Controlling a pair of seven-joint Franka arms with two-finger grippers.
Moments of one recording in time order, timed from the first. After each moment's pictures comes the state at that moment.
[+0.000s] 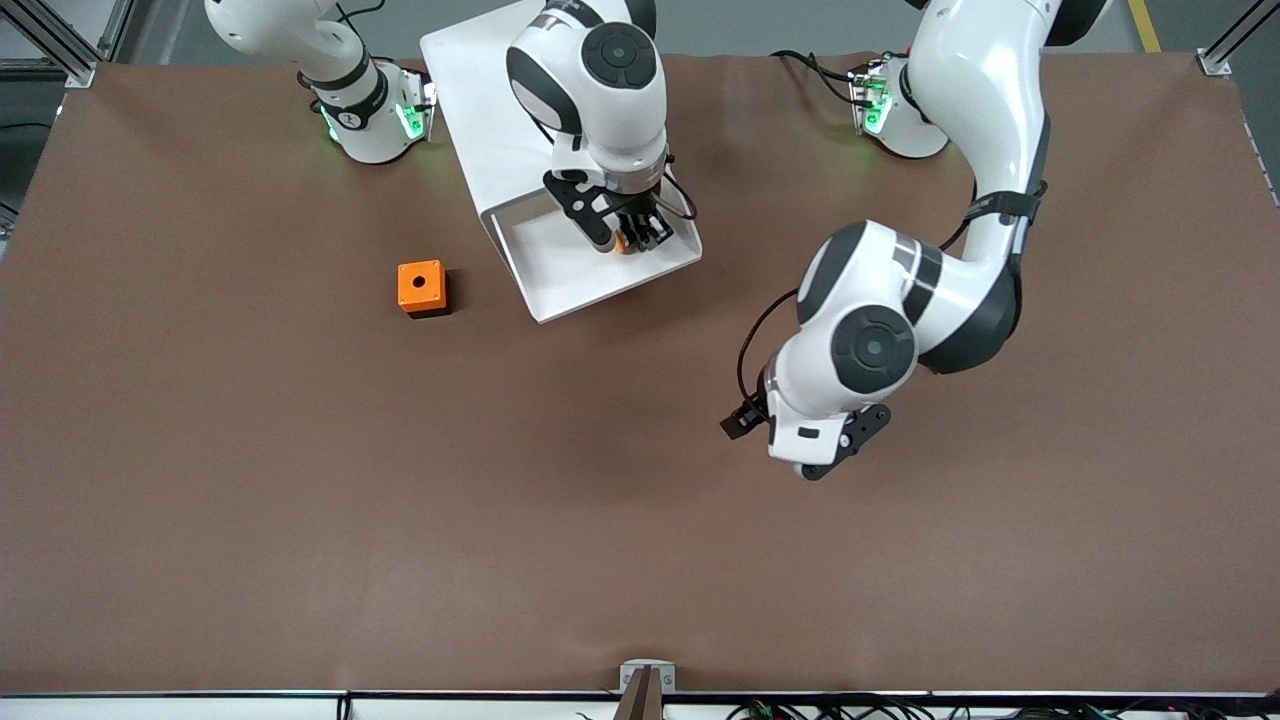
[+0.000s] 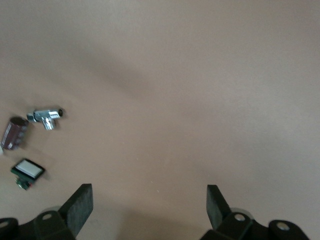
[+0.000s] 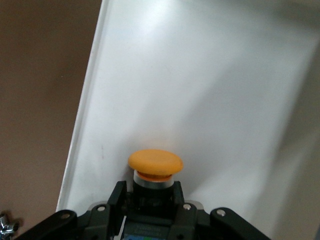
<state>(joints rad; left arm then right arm) -0.57 0.69 0.08 -1.16 -0.16 1.75 -1.07 0.94 0.32 -0.04 -1.70 0.09 2.00 1.76</state>
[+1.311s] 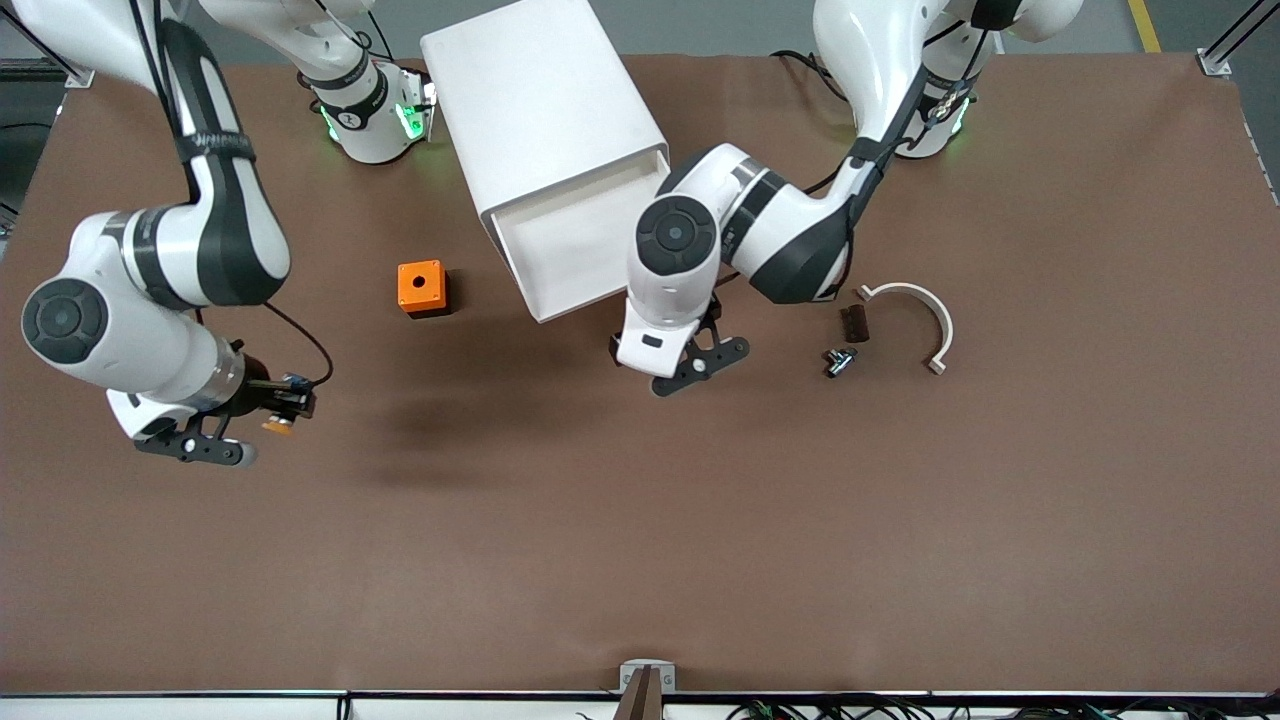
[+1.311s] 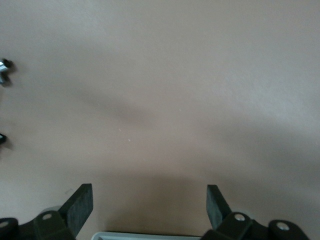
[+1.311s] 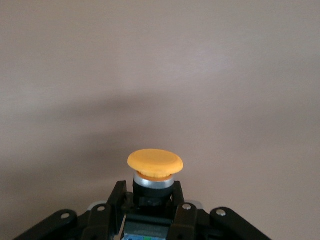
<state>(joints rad) -0.80 0.69 0.07 -1.18 -0.14 1.82 -1.15 0.11 0.35 -0.07 -1.77 0.00 2.06 0.18</state>
